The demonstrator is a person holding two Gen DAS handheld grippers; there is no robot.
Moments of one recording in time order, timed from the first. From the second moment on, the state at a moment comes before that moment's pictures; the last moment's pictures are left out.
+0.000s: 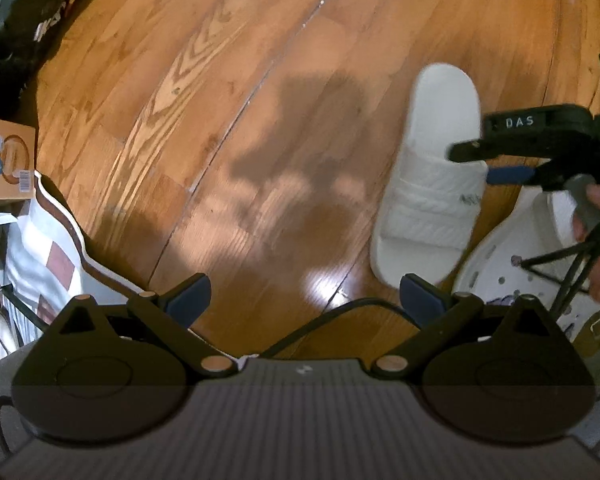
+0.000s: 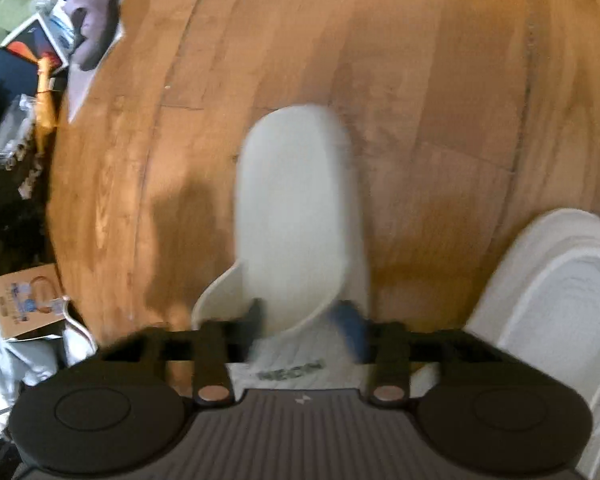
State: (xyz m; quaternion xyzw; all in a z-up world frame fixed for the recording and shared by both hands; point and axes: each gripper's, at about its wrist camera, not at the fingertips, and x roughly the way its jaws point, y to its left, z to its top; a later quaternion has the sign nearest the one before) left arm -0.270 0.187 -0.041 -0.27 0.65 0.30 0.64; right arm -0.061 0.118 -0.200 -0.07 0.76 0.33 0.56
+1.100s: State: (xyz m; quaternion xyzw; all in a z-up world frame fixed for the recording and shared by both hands) left arm -0.096 0.041 -0.040 -0.10 0.58 0.01 0.80; right arm 0.061 -0.145 -0.082 0.03 0.66 0.12 0.74
